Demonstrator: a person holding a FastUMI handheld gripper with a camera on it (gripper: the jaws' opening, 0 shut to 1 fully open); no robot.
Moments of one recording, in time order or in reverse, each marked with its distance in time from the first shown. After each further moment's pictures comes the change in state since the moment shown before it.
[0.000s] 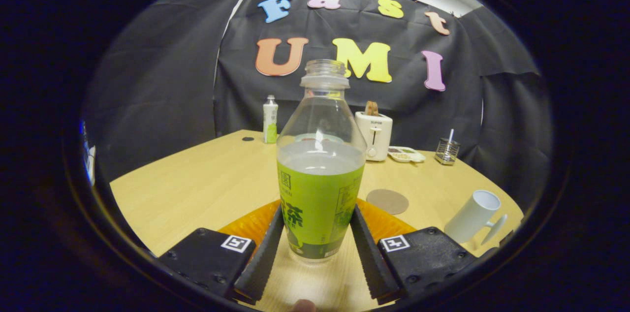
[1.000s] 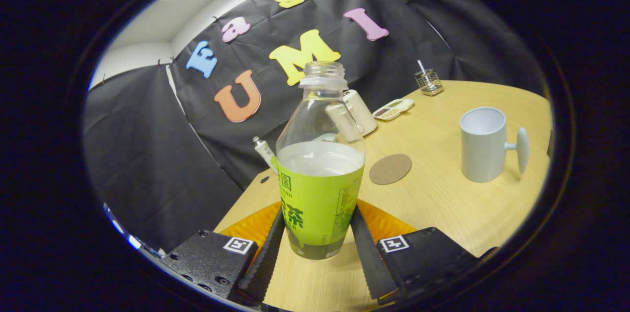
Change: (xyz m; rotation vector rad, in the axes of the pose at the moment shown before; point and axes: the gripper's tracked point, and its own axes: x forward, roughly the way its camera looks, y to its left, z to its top) arm -0.030 -0.040 0.008 0.655 -0.008 0.186
